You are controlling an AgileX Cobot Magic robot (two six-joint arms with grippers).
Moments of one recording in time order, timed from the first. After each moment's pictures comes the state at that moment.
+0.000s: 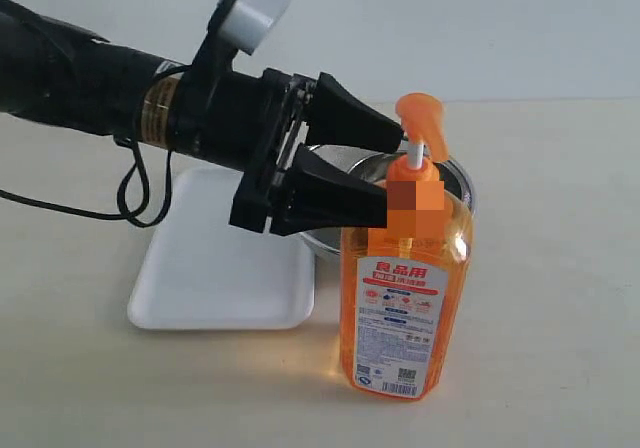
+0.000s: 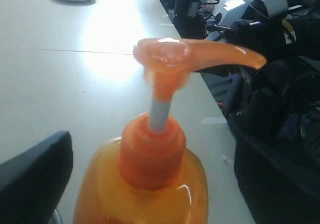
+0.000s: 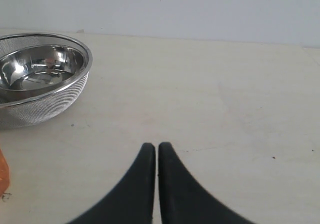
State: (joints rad) left arm -0.42 1.83 -1.16 1.62 -1.21 -1.12; right arm 0.07 0.00 0.00 0.00 0.33 -0.05
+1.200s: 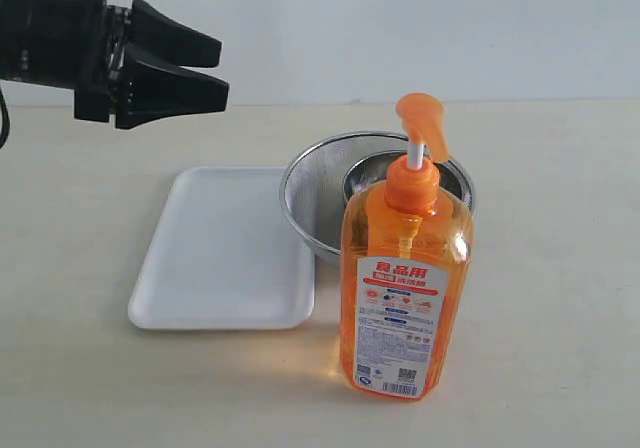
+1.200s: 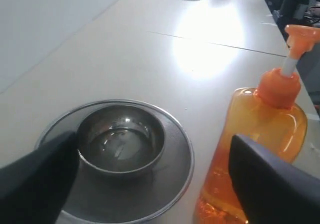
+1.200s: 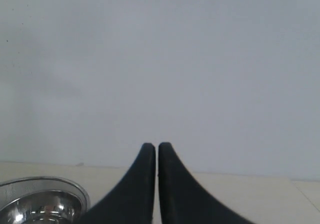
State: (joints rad) left arm -0.03 1.71 -1.16 1.72 -1.21 -1.23; right arm 0.07 0.08 -0.08 -0.01 -0.10 -0.05
